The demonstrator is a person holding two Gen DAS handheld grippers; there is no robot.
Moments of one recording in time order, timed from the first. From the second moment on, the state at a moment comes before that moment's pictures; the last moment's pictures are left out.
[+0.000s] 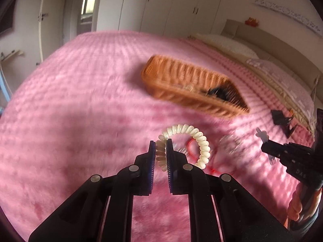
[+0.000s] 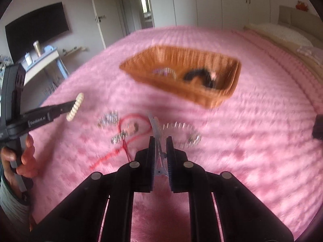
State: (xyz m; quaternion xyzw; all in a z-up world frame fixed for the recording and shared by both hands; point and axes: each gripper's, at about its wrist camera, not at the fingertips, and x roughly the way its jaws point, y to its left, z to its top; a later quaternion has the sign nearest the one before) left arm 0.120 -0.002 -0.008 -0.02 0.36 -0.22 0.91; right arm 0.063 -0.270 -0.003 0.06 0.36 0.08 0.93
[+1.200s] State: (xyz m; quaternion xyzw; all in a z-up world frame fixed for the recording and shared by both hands) left arm 0.314 -0.126 -0.021 0.04 0.35 -0.18 0.92; right arm 0.336 -0.300 -0.032 0.11 0.47 0.04 0.88
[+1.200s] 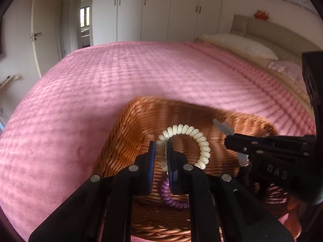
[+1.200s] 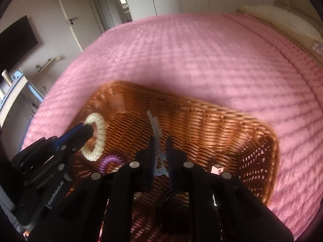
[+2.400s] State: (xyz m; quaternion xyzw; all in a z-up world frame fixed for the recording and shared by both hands) left arm 0.132 0.007 0.012 -0.05 0.32 -0.21 0.92; right arm 0.128 -0.295 -0.001 0.09 0.40 0.09 0.91
